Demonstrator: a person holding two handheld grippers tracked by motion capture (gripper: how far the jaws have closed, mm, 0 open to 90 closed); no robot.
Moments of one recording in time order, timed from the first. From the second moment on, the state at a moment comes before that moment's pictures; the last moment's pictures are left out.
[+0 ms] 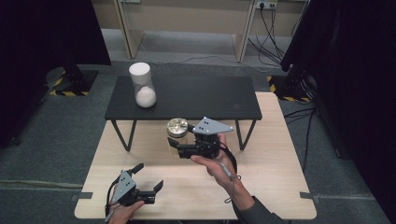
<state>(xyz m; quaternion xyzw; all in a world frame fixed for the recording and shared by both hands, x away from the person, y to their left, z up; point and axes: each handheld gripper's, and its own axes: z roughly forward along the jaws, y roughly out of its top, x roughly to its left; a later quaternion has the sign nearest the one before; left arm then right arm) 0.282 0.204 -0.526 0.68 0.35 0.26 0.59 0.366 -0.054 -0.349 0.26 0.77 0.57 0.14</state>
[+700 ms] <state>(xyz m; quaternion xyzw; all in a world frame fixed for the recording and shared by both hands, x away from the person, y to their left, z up) 0.282 0.204 -0.526 0.68 0.35 0.26 0.59 0.383 -0.045 -0.317 0.26 0.77 0.56 0.14</state>
